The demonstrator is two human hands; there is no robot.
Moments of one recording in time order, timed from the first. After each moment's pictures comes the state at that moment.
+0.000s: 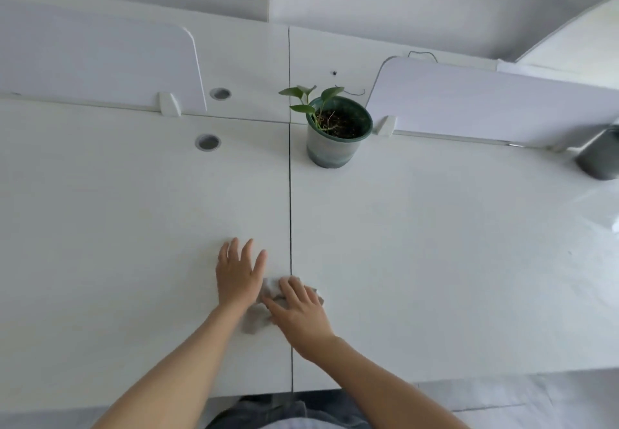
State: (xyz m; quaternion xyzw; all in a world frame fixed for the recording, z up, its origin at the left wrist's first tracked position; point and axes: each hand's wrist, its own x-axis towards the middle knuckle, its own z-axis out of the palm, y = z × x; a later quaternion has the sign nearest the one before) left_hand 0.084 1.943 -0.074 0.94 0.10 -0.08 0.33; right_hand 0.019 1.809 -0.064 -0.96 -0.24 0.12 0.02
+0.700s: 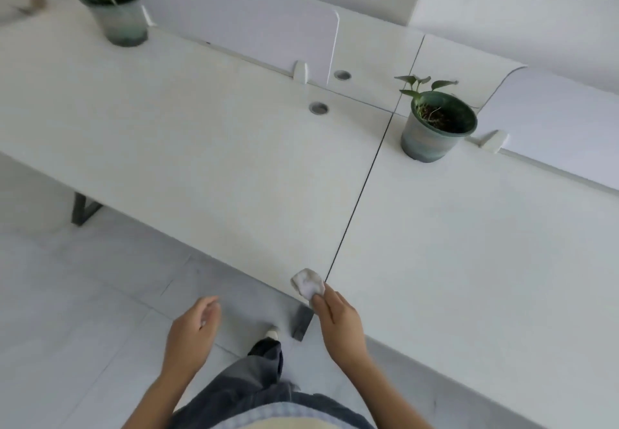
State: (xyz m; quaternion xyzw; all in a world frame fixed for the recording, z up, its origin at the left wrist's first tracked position) left_hand -0.187 1.987 -0.057 0.82 0.36 -0.01 0.45; right_hand -0.087 1.786 -0.029 -0.88 -0.12 0.21 0.41
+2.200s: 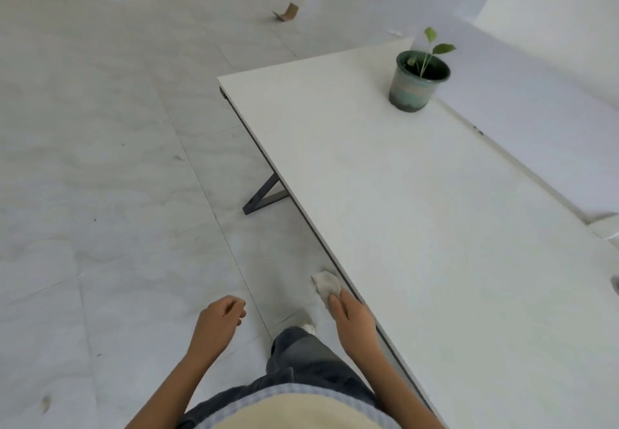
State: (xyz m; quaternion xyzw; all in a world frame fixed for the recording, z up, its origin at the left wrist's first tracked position) left_hand -0.262 2.384 -0.069 0.65 0.57 0.08 0.50; right_hand -0.080 2.263 -0.056 -0.83 -0.34 0.32 0.30
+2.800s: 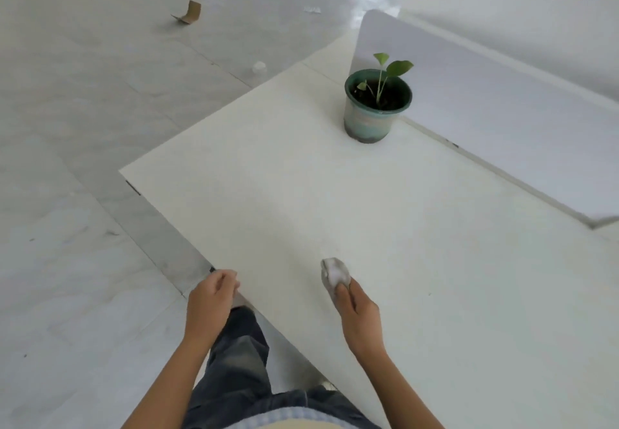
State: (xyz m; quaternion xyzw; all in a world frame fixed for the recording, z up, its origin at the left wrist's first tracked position) left_hand -0.070 2.633 -0.029 0.72 0.49 0.09 0.49; right_hand 0.044 2.454 -0.027 -0.84 -0.11 0.26 0.46
